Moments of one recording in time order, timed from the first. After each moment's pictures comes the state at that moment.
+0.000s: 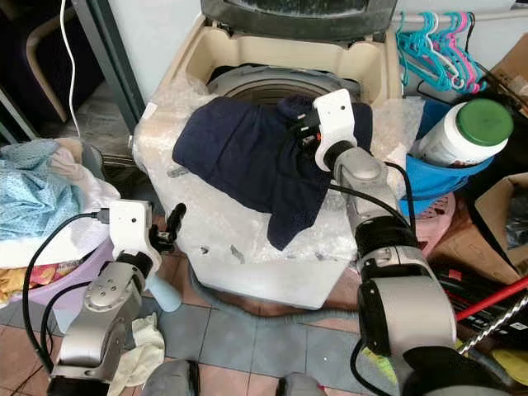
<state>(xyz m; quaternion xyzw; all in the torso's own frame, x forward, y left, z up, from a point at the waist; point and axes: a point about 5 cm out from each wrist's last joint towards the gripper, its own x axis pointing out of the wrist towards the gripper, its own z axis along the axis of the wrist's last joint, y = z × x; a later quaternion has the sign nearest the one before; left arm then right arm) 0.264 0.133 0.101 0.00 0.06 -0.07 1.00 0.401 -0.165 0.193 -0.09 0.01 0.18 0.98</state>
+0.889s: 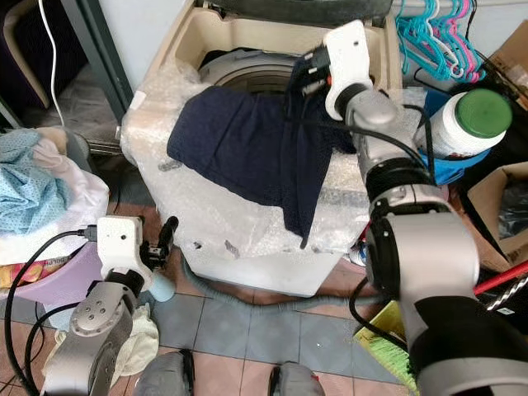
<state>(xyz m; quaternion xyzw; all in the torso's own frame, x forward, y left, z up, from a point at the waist) 0.234 0.136 0.104 0.00 0.07 -0.05 1.00 0.424 -0.147 0.304 -0.14 -0.13 0.16 0.97</state>
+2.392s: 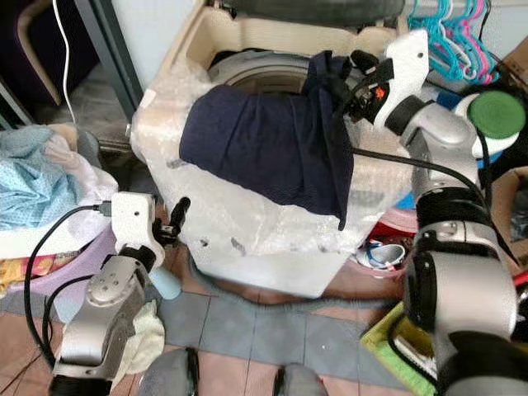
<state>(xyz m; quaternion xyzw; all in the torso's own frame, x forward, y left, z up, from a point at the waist) 0.266 0.120 0.113 0.00 0.04 -0.09 0.99 0.380 -0.225 0.250 -0.11 -0.09 0.32 0.94</state>
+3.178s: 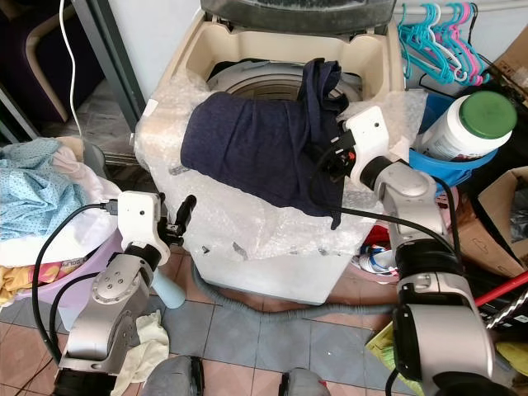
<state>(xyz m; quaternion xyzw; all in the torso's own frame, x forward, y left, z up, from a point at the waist) 0.269 0.119 0.113 -0.01 0.03 -0.10 0.99 0.372 -0.203 0.180 -0.12 0.00 0.23 0.96</state>
